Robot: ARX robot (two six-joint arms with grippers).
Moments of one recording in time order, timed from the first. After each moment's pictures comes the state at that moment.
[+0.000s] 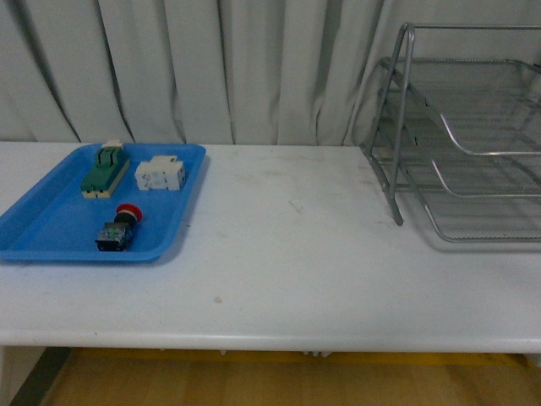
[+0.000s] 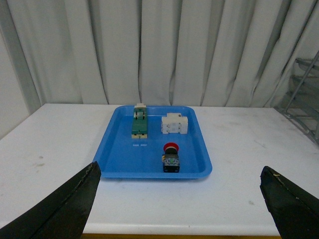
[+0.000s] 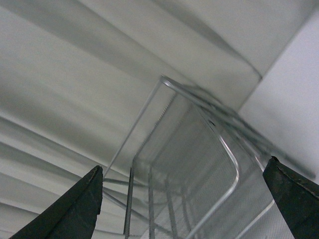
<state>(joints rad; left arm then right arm) 0.00 0.01 0.01 0.00 0.00 0.00 -0.62 1.75 0.77 1.05 -0.50 0.97</state>
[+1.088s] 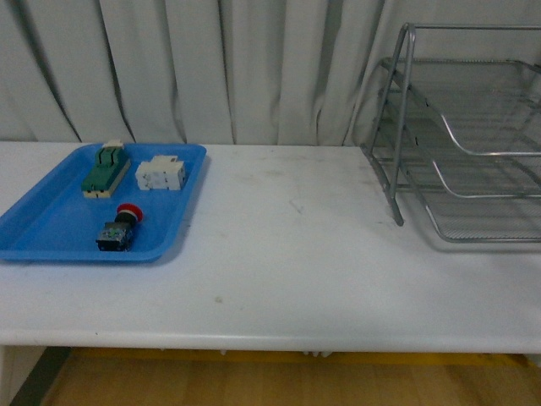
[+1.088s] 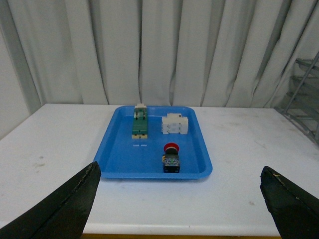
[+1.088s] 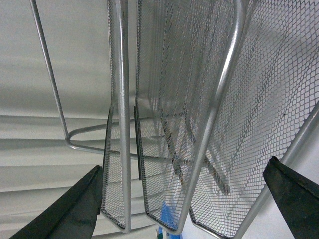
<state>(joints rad) 0.00 0.01 0.01 0.00 0.00 0.00 -0.40 2.23 0.81 1.28 -0.51 1.38</state>
